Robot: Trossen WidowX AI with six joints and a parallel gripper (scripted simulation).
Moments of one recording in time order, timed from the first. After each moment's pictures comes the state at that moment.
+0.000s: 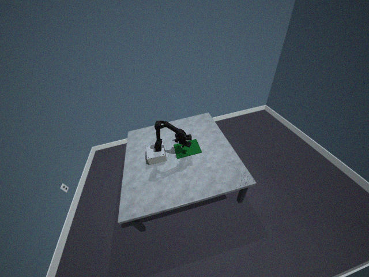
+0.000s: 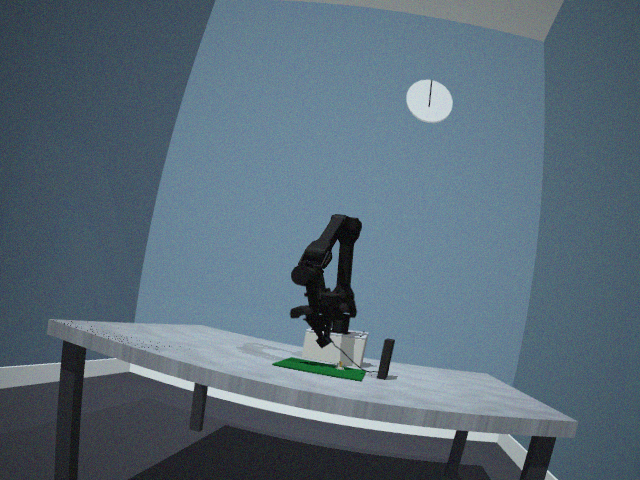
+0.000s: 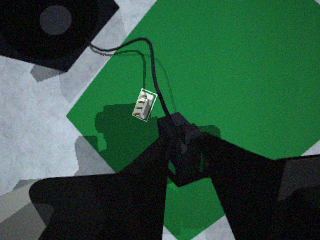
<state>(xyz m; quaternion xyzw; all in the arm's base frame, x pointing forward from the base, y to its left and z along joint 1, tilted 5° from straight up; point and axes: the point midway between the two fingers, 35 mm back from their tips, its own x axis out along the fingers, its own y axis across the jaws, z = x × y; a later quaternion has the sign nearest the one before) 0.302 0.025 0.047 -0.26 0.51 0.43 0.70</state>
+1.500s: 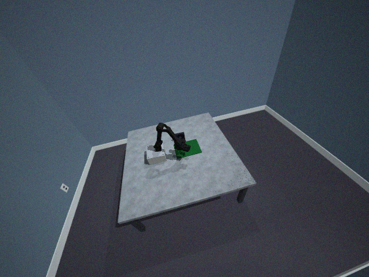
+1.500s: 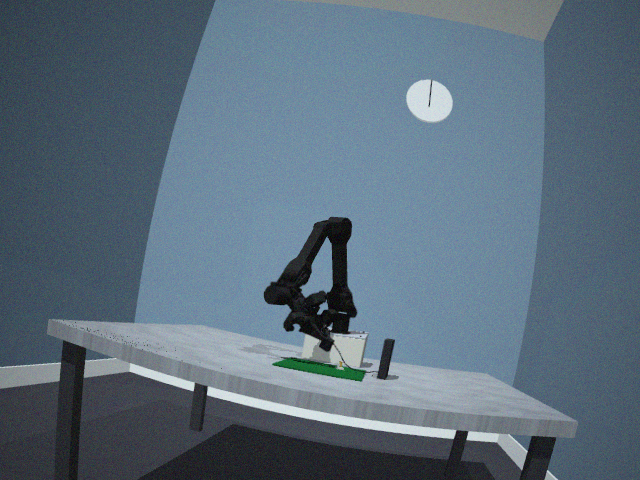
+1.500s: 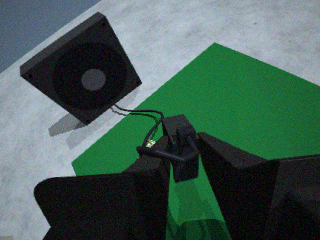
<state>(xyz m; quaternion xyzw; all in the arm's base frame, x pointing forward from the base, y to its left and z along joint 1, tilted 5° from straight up) 0.299 0.016 0.032 -0.13 0.28 0.52 0.80</state>
